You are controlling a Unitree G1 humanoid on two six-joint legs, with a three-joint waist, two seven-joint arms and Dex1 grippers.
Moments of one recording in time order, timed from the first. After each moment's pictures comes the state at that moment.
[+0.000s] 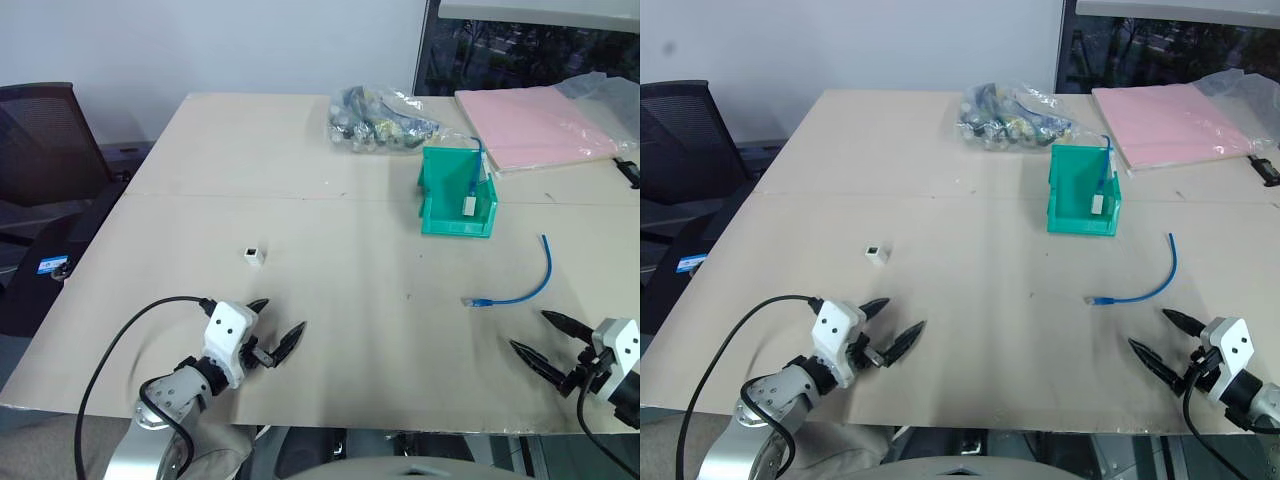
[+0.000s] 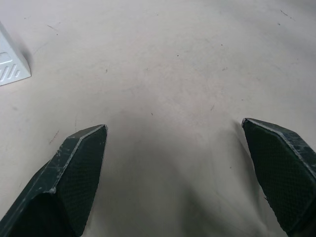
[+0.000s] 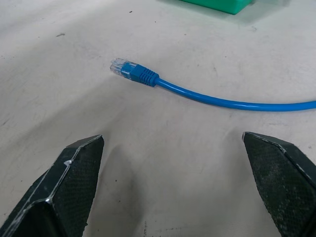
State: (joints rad) left arm 0.38 0.48 0.07 -0.42 -0.28 0.23 -0.59; right arm 0.41 -0.59 -0.37 -0.07 0.47 -0.03 0.97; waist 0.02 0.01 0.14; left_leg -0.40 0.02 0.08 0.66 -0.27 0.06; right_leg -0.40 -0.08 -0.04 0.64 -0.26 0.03
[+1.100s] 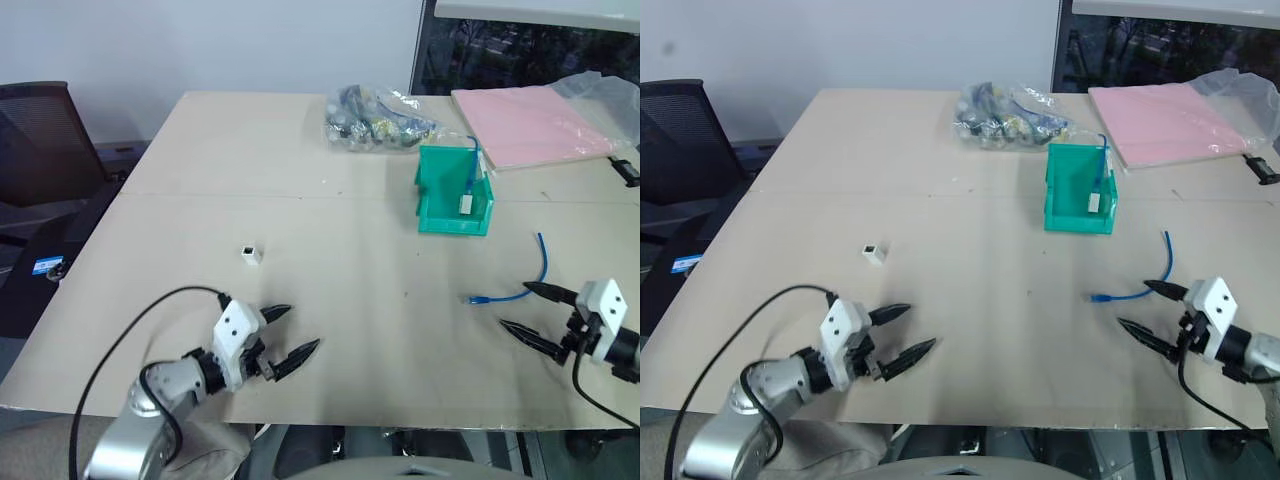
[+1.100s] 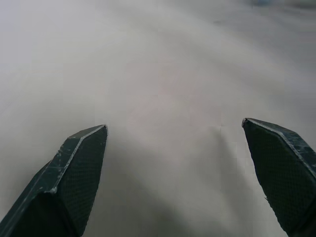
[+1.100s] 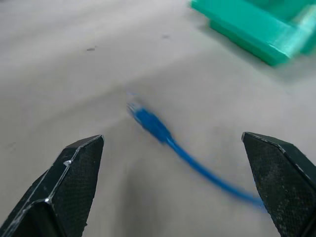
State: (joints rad) left arm 0.17 0.73 0.03 -0.46 -0.44 0.33 -0.92; right arm 0.09 -0.79 -0.21 -0.05 0.39 0.07 1.10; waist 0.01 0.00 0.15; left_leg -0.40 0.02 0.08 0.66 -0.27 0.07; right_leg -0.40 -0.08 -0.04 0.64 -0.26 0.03
